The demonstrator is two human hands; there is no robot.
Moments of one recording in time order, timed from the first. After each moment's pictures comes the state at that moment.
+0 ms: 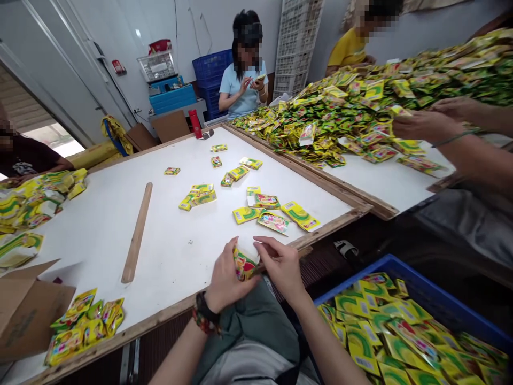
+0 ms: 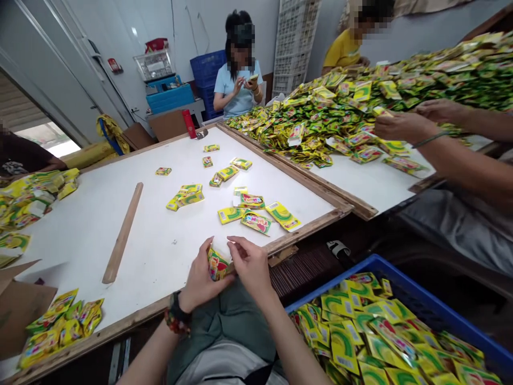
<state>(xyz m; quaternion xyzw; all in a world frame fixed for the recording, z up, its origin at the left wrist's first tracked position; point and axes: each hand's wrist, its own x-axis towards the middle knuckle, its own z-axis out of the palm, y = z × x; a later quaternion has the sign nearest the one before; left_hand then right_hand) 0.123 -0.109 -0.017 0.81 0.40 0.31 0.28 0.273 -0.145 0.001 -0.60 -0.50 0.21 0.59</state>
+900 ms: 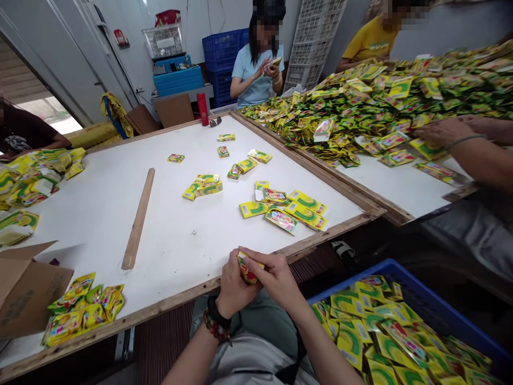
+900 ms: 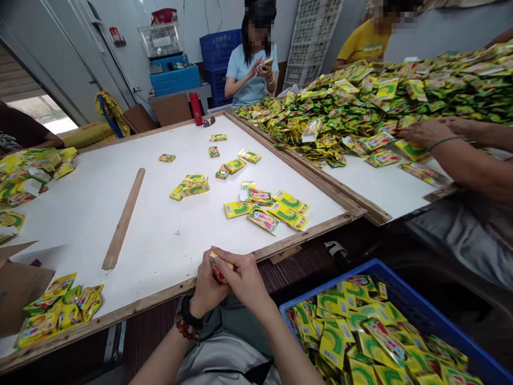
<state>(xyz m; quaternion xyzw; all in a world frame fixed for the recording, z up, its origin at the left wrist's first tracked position) 0.124 -0.133 -0.056 0.73 0.49 0.36 0.31 0.248 -0.155 0.006 -0.55 -0.59 0.36 0.48</state>
